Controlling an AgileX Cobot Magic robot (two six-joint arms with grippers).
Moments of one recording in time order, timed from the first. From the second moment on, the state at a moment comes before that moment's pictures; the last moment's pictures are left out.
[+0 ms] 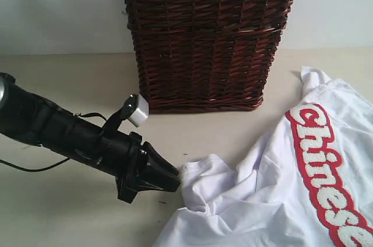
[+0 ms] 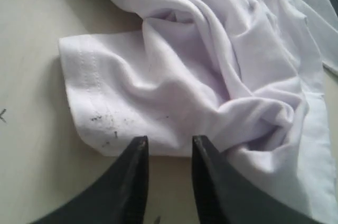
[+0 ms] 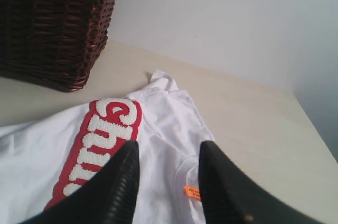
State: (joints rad) left arm -0.37 2.11 -0.95 -1.48 1.00 2.09; right arm -0.16 0.01 -0.22 0.26 0.58 -0.55
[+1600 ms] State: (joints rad) left arm -0.42 2.17 -1.13 -1.48 0.66 2.10; right arm -0.16 0.01 -0.22 0.26 0.58 -0.55
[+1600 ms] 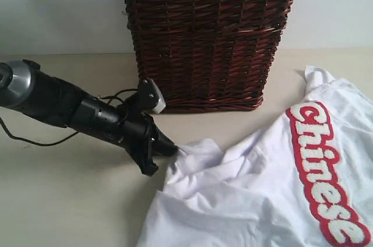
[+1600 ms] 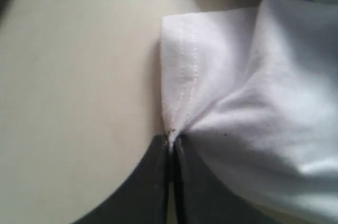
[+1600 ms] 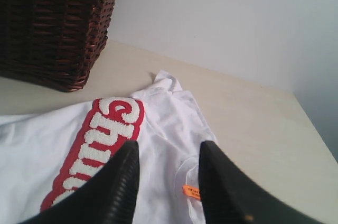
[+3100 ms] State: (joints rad) left arm -0.42 1.92 -1.03 -1.63 -0.13 1.65; right arm -0.16 0.01 -0.22 0.26 0.58 -0.55
